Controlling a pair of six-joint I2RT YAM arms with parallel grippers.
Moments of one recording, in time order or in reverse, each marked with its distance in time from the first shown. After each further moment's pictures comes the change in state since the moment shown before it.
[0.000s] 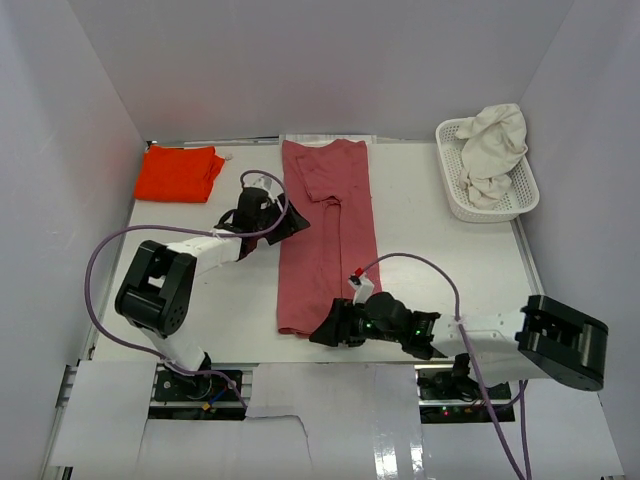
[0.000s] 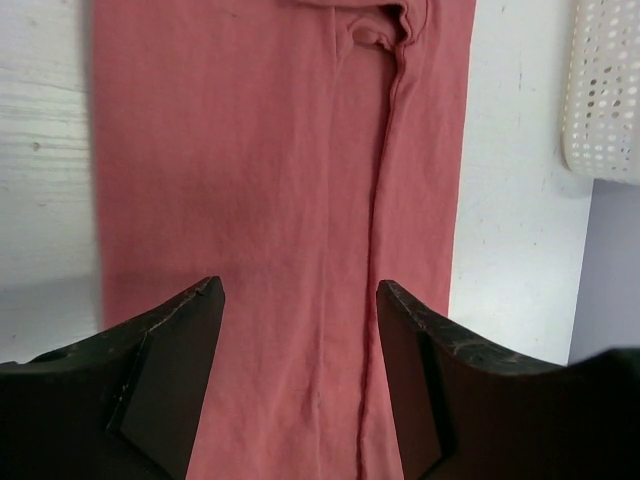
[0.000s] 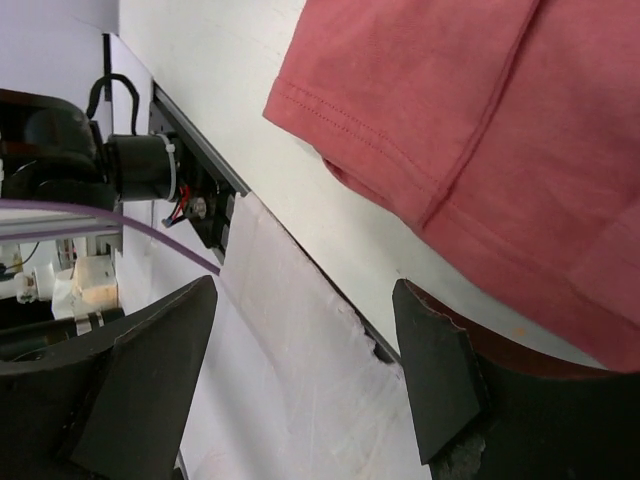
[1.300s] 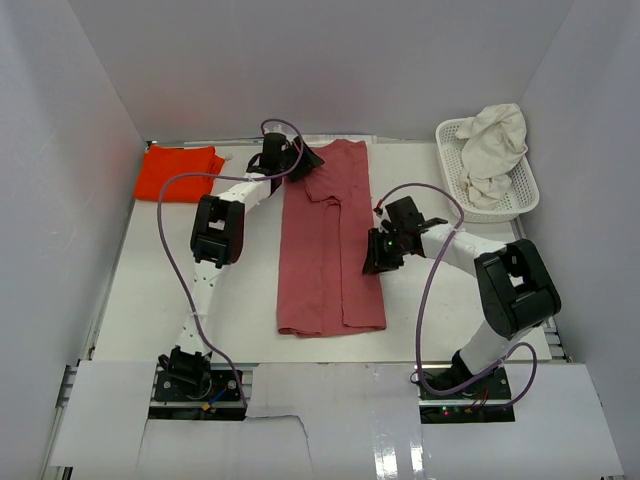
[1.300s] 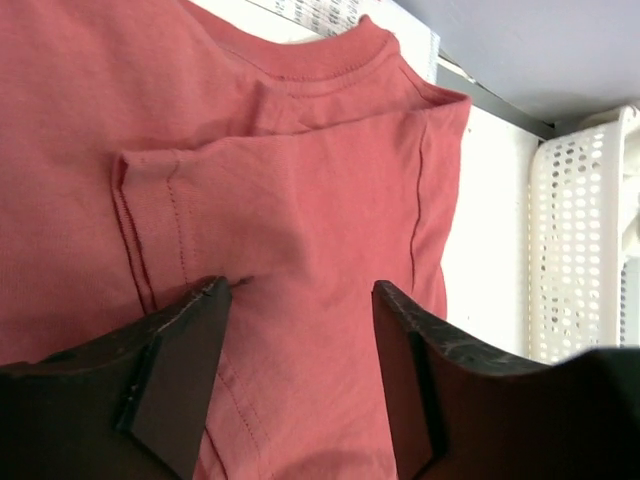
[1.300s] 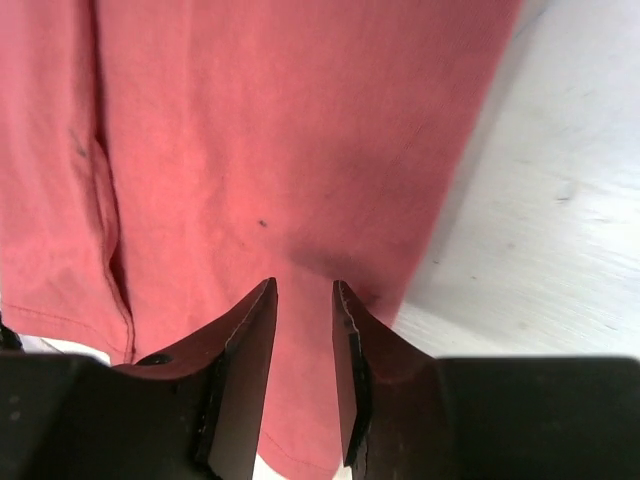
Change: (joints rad) left arm 0.089 0.917 1.178 -0.107 0.060 -0.014; right arm -0.704 0.479 0.632 -0.790 -0.266 -0.678
